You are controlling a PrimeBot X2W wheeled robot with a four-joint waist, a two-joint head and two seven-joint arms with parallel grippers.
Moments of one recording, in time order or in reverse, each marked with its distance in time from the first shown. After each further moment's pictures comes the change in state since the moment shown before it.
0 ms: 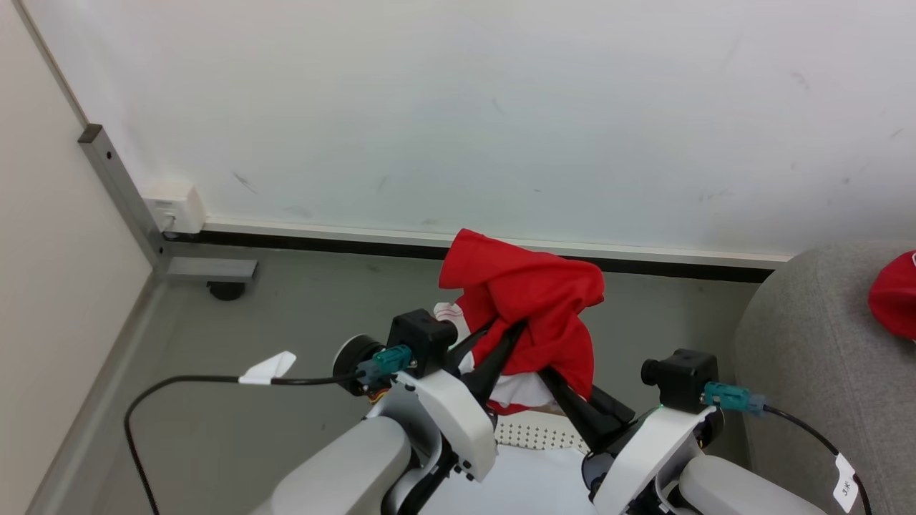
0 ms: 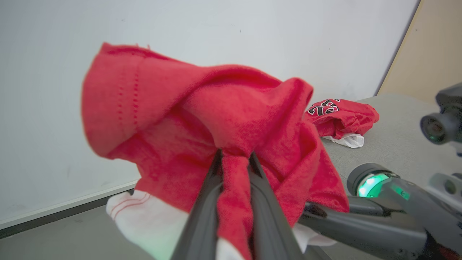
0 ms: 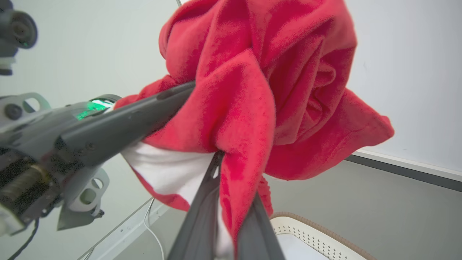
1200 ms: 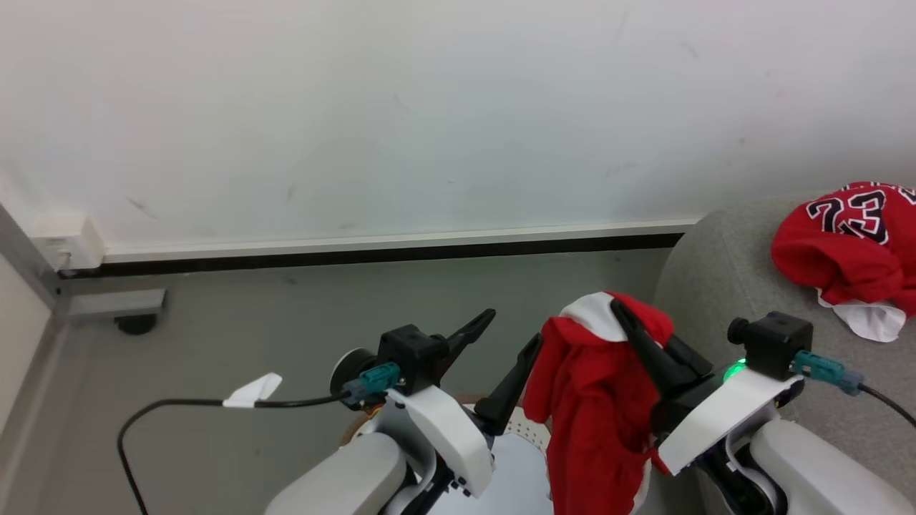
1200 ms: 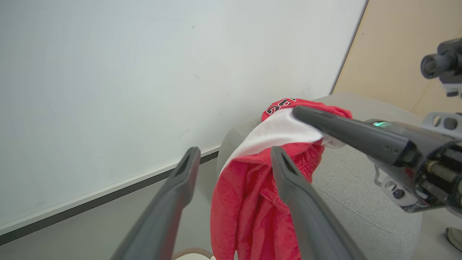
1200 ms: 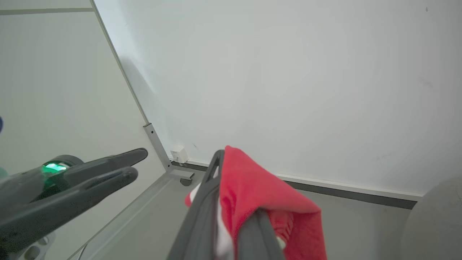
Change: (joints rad) left arm 0.038 0.024 -0.001 -0.049 -0.024 0.009 -0.032; right arm 0.038 -0.075 -0.216 -0.063 -0.103 0.000 -0.001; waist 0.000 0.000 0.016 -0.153
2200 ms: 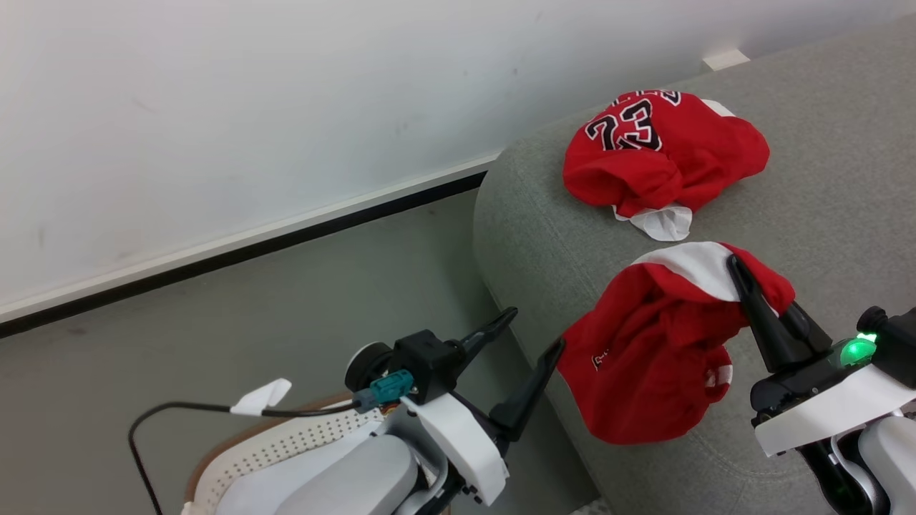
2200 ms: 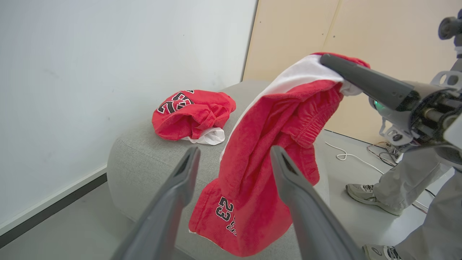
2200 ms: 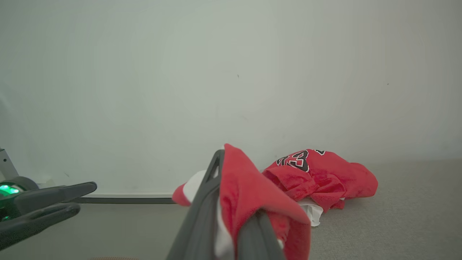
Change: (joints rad) left arm 0.011 -0.014 0.004 -0.042 0.059 -0.036 -0.026; right arm 0.155 -0.129 -0.358 -0.214 -0.252 0.000 0.005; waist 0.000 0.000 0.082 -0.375
